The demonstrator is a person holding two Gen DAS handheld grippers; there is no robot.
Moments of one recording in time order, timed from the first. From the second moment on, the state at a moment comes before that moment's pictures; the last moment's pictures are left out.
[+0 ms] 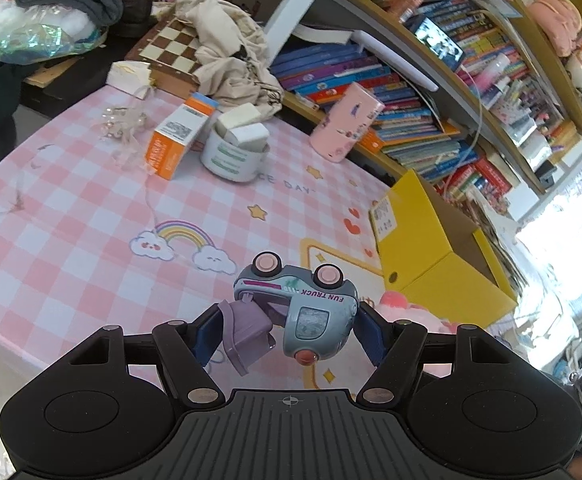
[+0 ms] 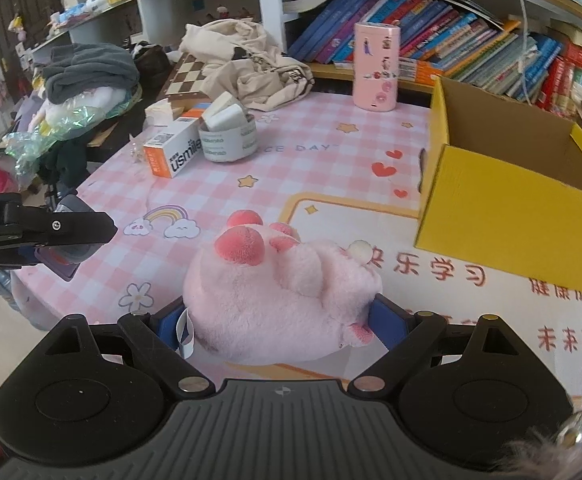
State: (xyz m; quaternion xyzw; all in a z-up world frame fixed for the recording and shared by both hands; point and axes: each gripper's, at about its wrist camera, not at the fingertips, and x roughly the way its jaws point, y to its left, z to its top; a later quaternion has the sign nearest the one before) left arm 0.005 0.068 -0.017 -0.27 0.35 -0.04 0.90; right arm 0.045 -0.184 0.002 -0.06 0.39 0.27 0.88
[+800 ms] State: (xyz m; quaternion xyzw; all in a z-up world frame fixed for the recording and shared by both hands) left arm 0.039 0.012 -0.014 -0.24 0.36 -0.14 0.89; right arm 0.030 -0.279 0.001 -0.01 0.41 0.12 0.91
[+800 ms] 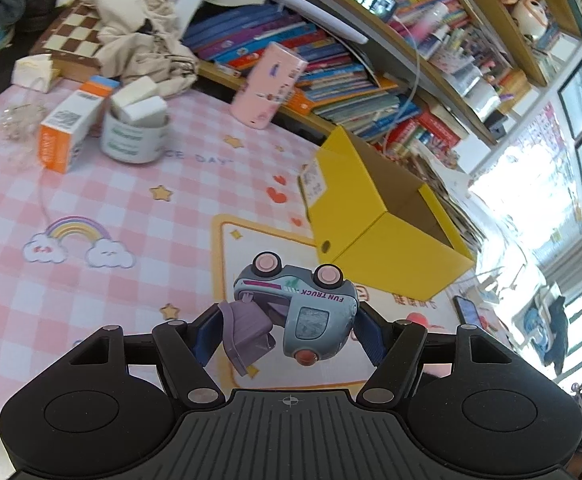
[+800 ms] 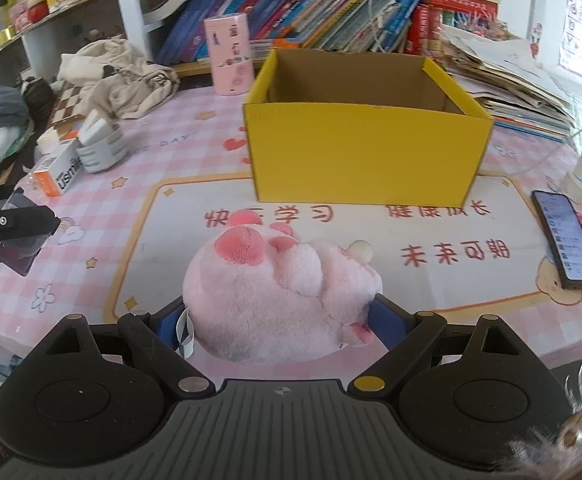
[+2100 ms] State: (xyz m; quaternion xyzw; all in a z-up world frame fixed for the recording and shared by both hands) left arm 0.088 -0.076 -0.003 -0.18 0.37 -0.24 0.88; right arm 0.036 -0.344 0.002 0.00 0.42 0.04 0.91
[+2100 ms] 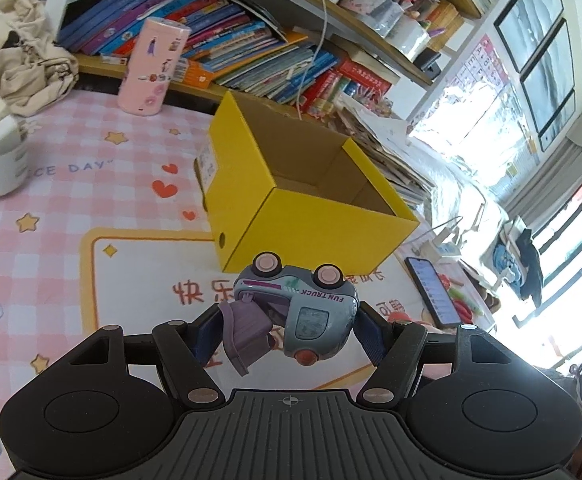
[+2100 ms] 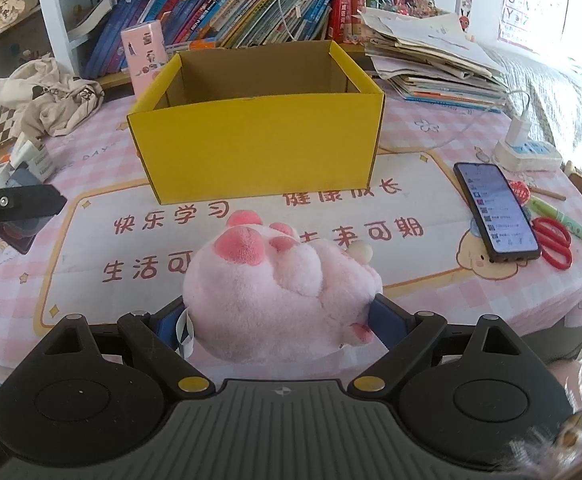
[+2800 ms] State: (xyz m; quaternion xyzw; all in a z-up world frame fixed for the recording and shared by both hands) left arm 0.132 -0.122 0.023 -0.13 0.34 -0.26 0.90; right arm 0.093 -0.359 0.027 -0.03 0.36 0.08 0.93
